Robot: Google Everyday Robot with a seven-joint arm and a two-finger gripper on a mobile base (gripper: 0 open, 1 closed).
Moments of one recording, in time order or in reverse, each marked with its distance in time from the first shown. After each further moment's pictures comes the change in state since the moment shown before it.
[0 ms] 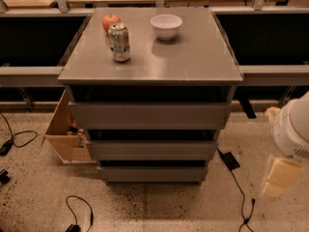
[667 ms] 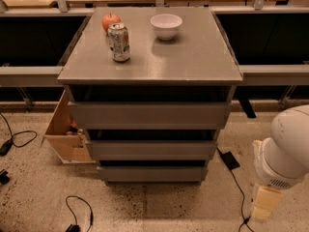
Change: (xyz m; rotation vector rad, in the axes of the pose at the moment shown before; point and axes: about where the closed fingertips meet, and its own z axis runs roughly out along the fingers) arm 0.026 0.033 0.106 -0.070 0.083 -0.042
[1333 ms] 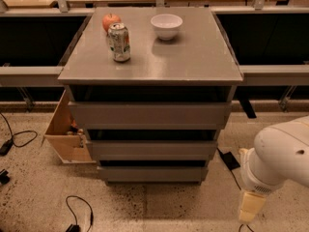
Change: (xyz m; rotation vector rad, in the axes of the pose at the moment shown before) arm -0.014 0.004 0.053 -0.018 -0.035 -0.027
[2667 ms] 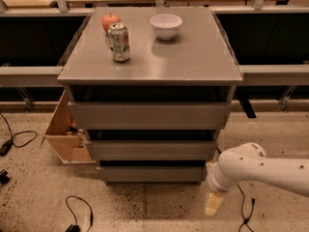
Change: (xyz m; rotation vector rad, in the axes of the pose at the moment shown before) arm -0.054 -0.023 0.220 -0.097 -0.168 -0.048
